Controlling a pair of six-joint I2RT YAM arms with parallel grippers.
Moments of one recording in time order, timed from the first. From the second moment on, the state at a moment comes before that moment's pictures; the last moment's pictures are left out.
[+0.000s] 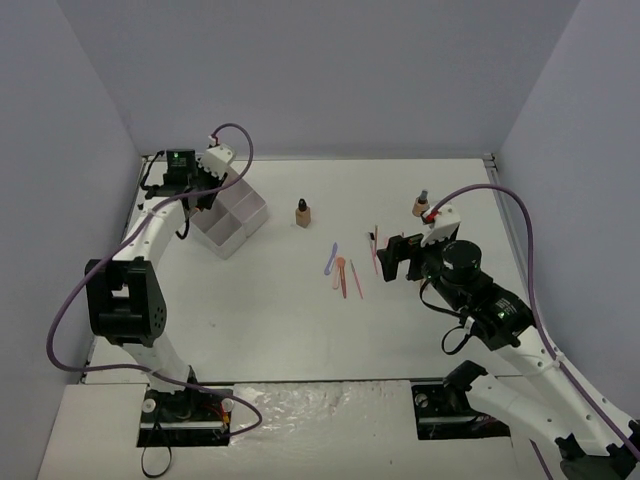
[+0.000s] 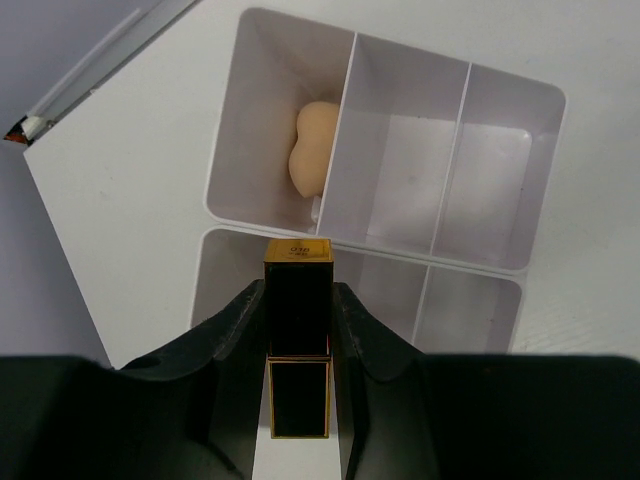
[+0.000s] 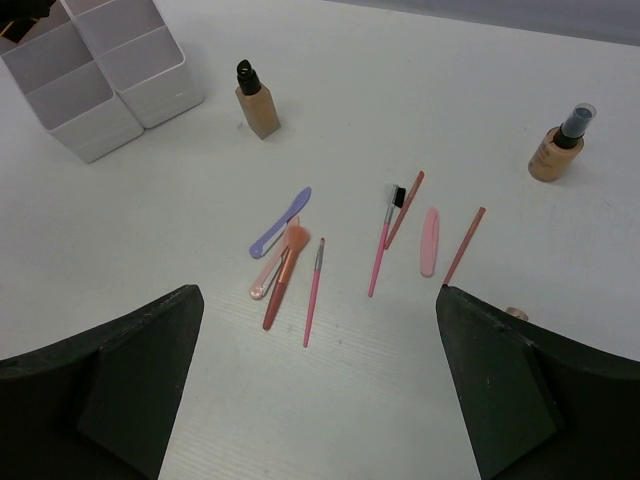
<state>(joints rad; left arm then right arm) -0.04 1.70 1.41 -0.36 0.15 0.51 0.62 0.75 0.83 -0.38 0.20 0.20</state>
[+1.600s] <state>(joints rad) 0.03 1.64 1.44 -0.37 0.10 0.39 0.55 0.95 0.85 -0.45 0.41 0.40</state>
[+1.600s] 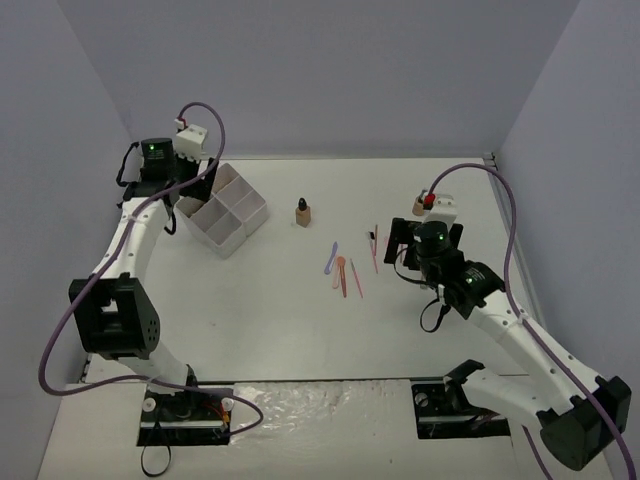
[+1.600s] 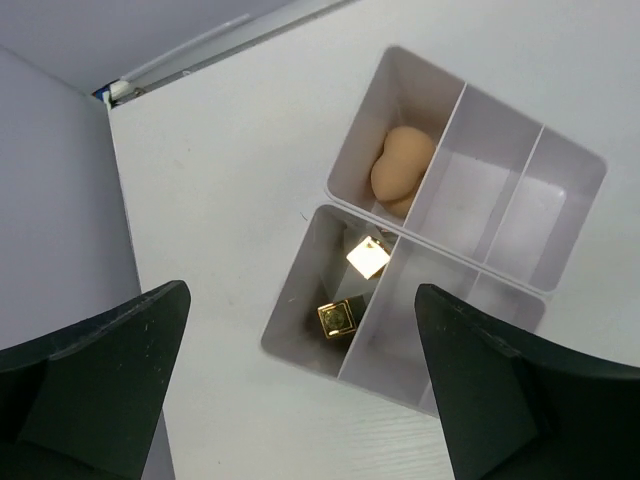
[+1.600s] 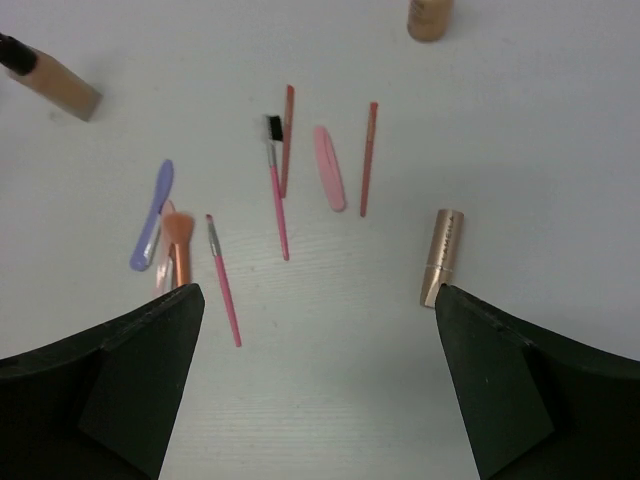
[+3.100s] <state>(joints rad) -0.06 1.08 1.19 -0.73 0.20 -0.26 0.18 1.55 0.74 -0.27 0.24 0.55</state>
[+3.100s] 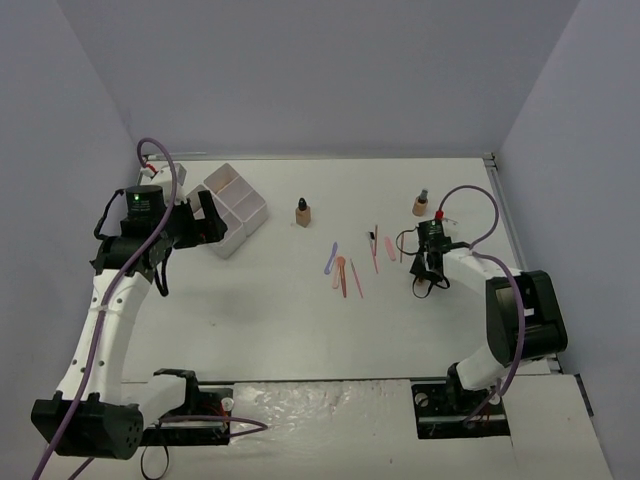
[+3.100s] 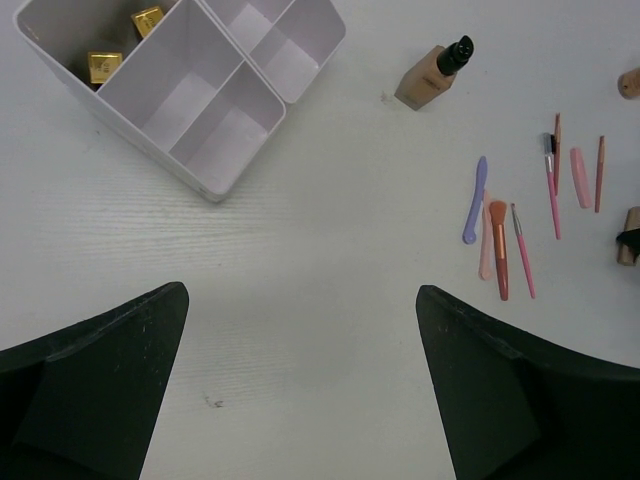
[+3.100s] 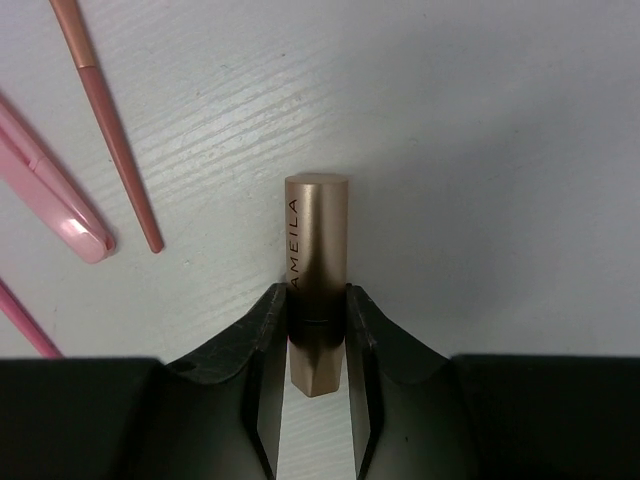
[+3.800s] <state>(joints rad) -0.39 1.08 1.25 -0.51 0.25 -0.63 0.69 1.08 0.75 -0.06 0.10 0.37</state>
